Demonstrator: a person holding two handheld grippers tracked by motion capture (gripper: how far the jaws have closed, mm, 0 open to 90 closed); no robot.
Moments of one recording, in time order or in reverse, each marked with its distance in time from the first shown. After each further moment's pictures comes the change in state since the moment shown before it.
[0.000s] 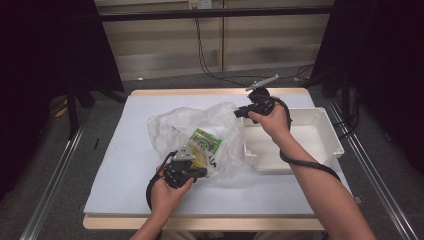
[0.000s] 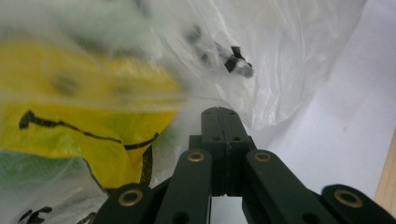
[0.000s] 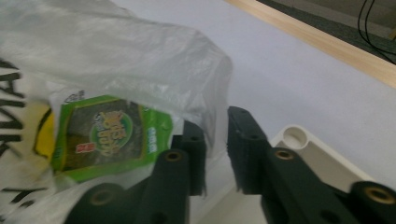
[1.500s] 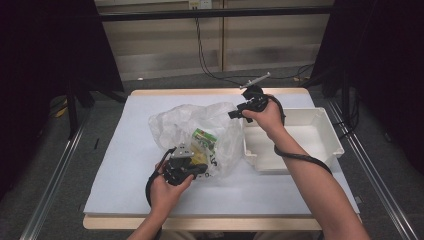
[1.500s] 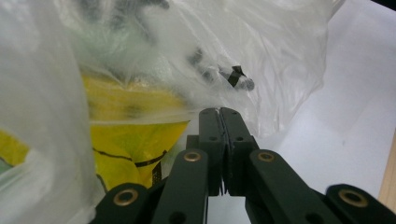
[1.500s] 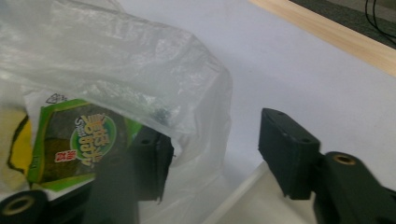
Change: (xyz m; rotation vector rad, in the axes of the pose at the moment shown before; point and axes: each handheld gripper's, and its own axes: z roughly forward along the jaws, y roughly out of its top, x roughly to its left) left arm 0.002 0.007 -0.004 -0.038 0.004 0.019; right arm -0.008 0.008 0.020 0.047 0.012 0.018
